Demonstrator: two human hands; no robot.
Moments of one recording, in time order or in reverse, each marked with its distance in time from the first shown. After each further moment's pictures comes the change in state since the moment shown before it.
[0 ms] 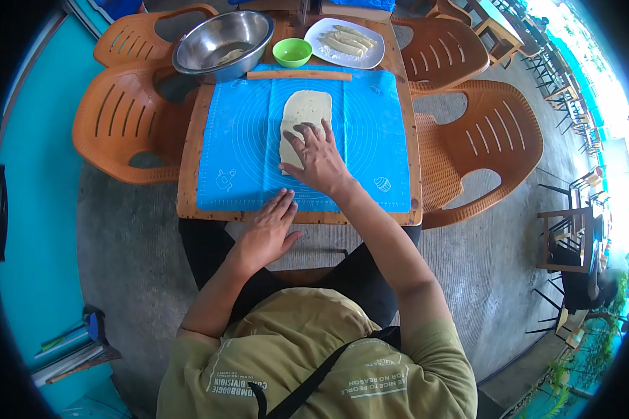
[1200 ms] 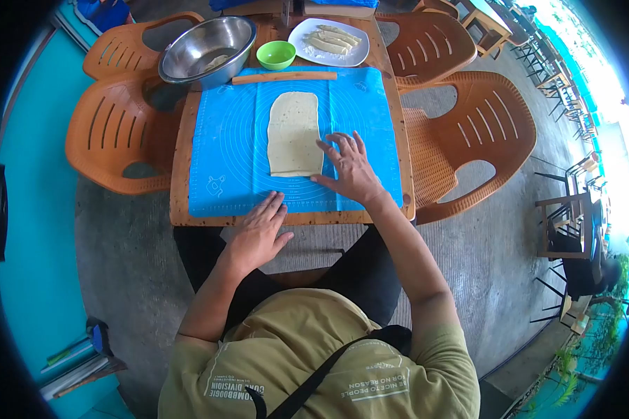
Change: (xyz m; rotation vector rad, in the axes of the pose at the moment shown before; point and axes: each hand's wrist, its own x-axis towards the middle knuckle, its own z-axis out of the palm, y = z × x) left_hand 0.003 0.001 -0.008 -0.056 -0.062 -0.049; right_hand -0.066 0.052 -0.036 0.016 -0.007 0.067
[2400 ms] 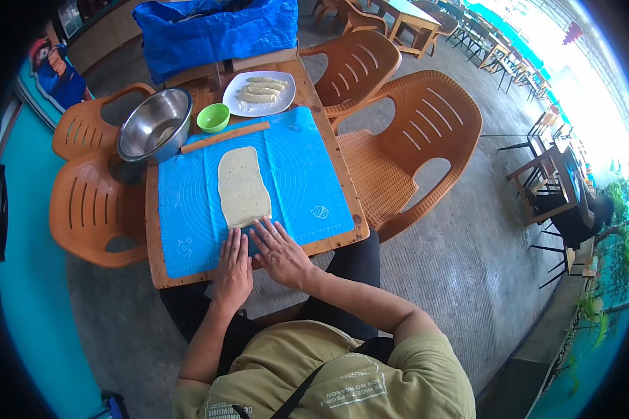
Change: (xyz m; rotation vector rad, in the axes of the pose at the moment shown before) left_hand 0.025 0.003 0.032 0.018 0.234 -0.007; right_hand -0.061 -0.093 0.028 0.132 -0.142 0.108
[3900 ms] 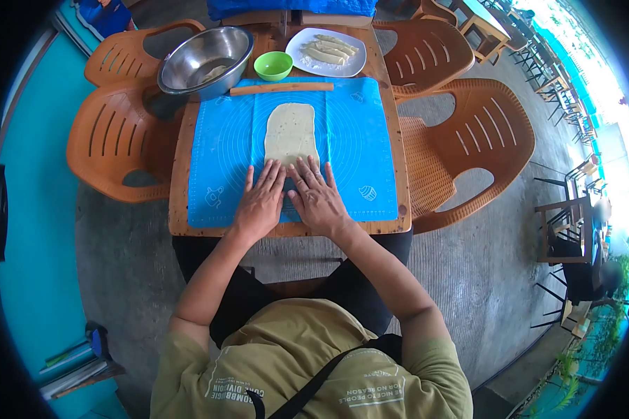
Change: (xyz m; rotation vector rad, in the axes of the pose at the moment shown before) left_hand 0.055 -0.040 0.003 0.115 0.008 -0.021; right_hand 0.055 0.026 -0.007 -0.038 0.035 0.014
